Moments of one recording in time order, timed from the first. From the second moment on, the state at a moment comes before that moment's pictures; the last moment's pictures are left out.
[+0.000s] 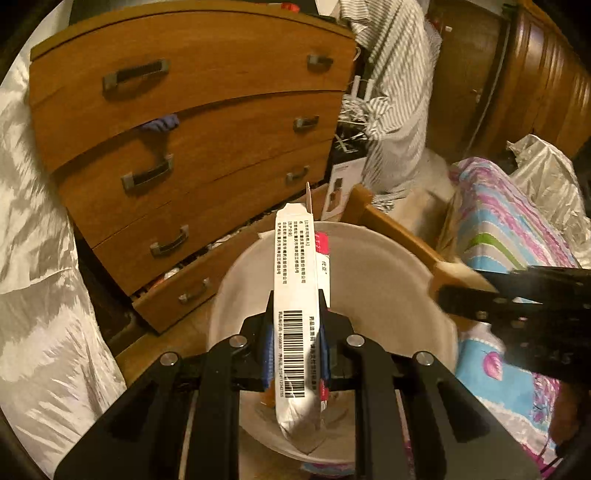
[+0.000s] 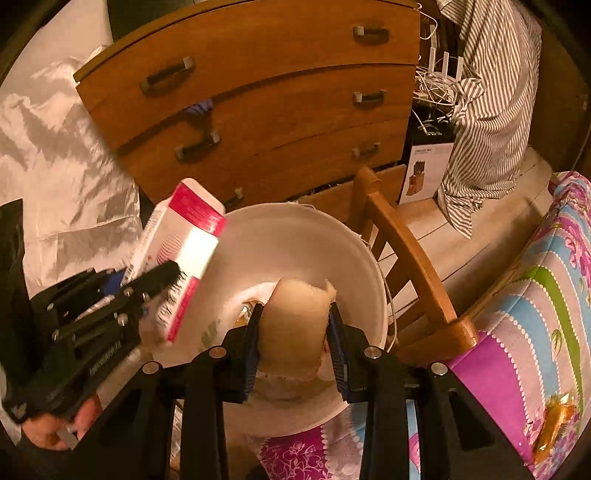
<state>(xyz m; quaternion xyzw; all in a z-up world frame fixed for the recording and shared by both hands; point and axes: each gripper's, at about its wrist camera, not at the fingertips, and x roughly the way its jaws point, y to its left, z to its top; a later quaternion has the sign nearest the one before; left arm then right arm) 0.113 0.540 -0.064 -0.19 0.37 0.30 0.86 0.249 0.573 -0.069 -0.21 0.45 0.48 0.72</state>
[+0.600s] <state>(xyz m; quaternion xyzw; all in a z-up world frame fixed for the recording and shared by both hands) 0.109 0.563 -0.071 -0.20 0.37 0.31 0.85 0.262 0.550 -0.053 -0.20 0.45 0.47 0.73</state>
